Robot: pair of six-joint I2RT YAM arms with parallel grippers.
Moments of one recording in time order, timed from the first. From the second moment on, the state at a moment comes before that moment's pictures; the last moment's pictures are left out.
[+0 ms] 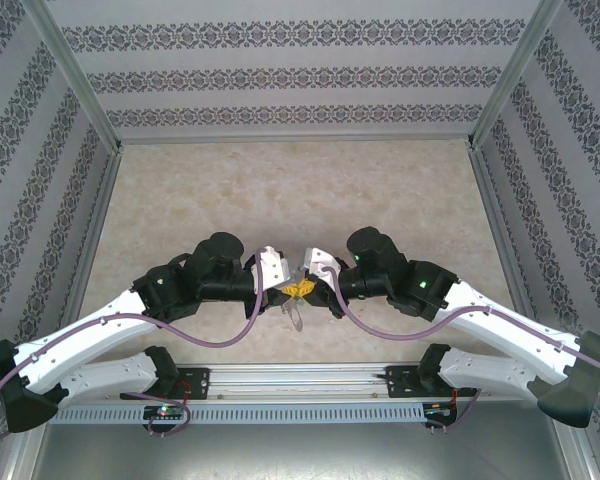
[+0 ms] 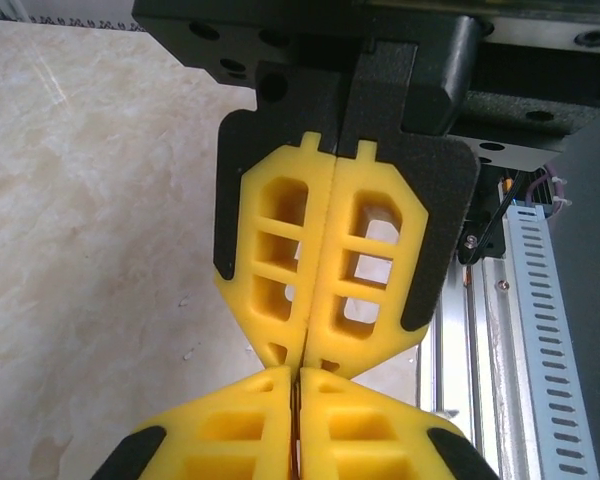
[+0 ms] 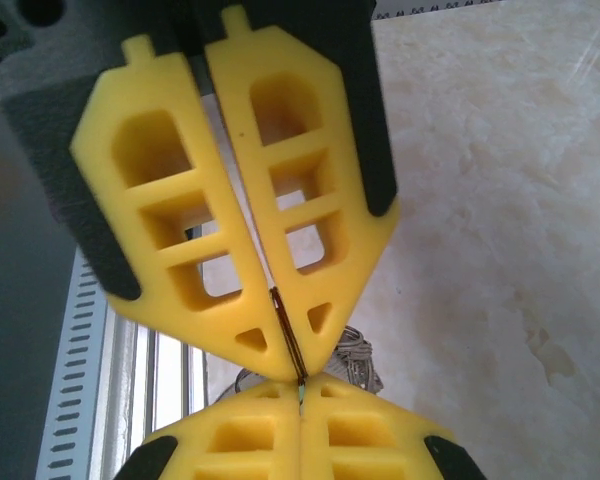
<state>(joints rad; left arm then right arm) -0.91 0.97 0.92 -0.50 0.36 0.24 0.93 1.01 0.90 -0.50 -0.45 -0.20</state>
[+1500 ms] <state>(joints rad) -0.91 0.84 0.71 -0.01 0.50 0.07 0.93 0.88 0.87 -0.43 -0.52 -0.20</state>
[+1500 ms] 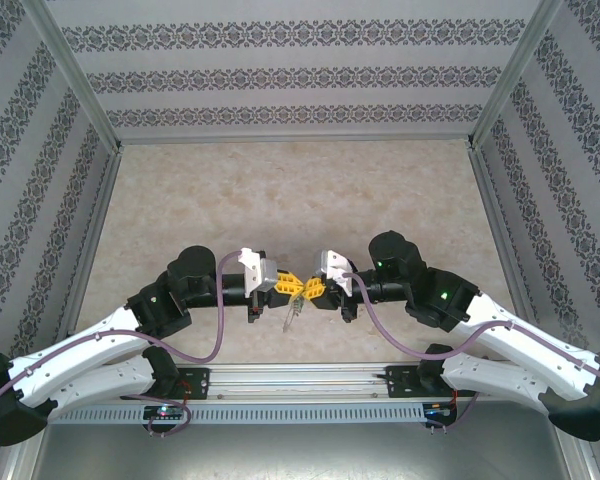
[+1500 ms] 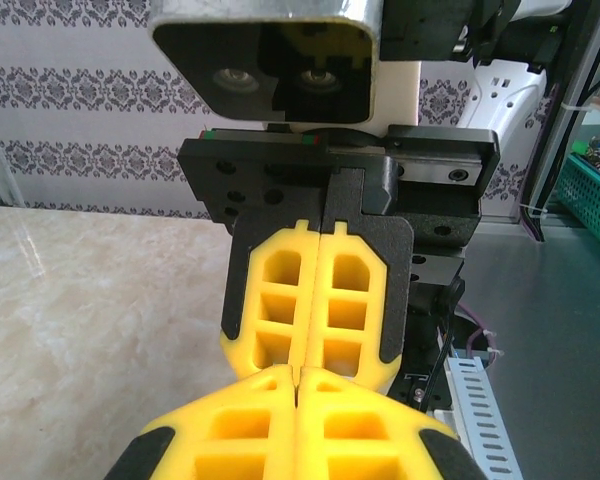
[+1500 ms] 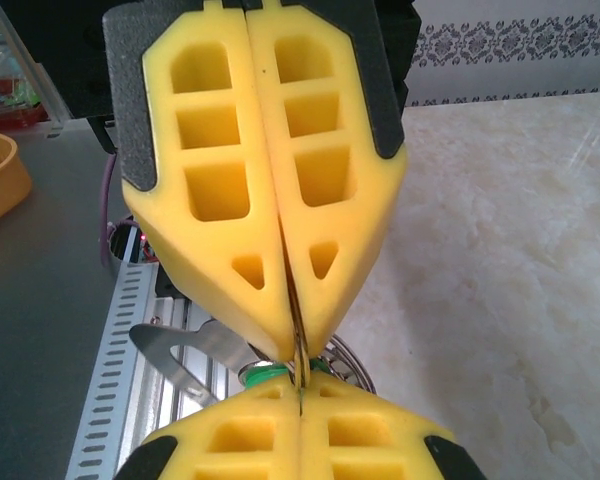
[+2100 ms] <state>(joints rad) -0.91 0.85 0.70 0.08 0.51 0.04 0.93 0.80 0.84 -0.38 -0.48 -0.18</state>
